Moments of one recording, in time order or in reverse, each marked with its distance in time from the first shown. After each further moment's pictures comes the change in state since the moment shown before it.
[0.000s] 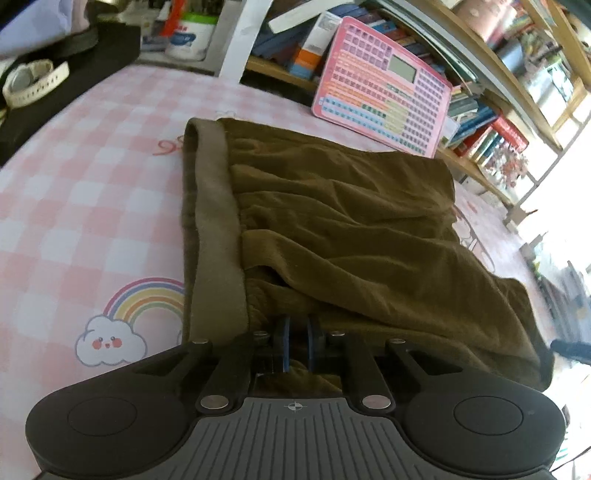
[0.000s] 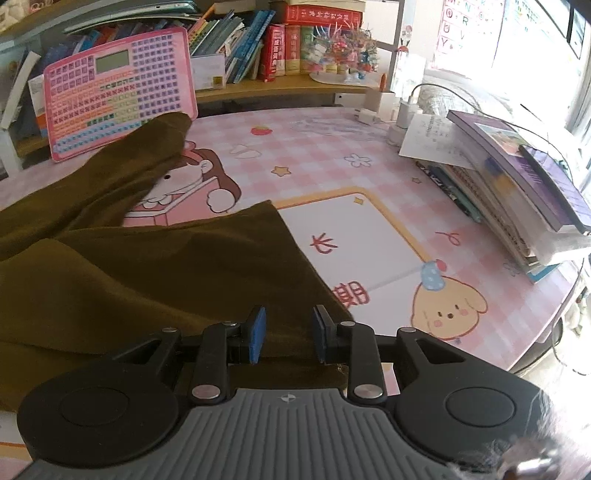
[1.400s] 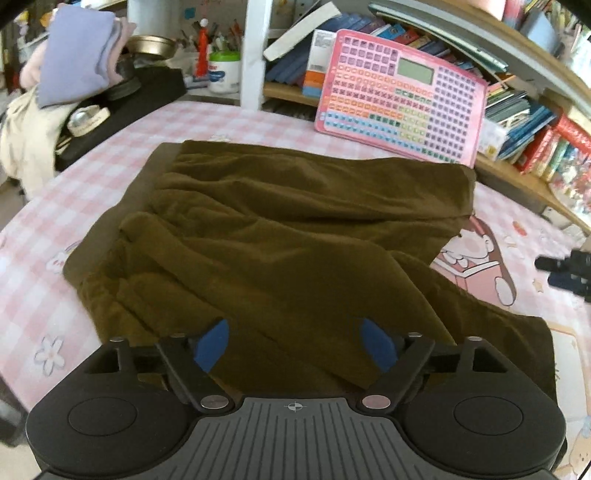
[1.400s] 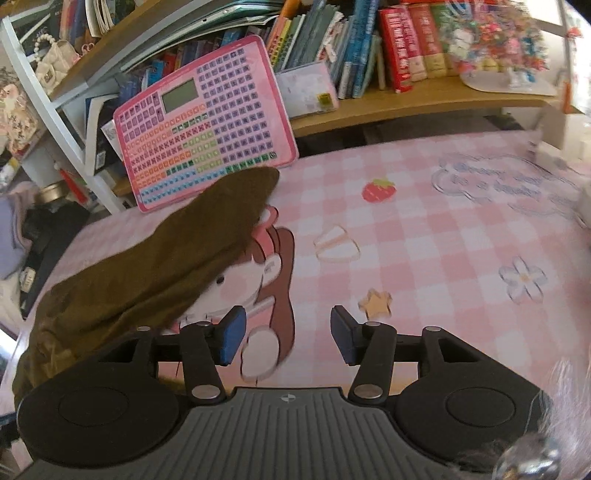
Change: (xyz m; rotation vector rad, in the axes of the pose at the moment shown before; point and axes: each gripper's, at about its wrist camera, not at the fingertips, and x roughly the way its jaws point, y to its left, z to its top) left arm 0.031 -0.214 -0.030 -0.133 -0.095 0.465; right arm 0.172 -0.054 0.159 -0.116 0.040 0.651
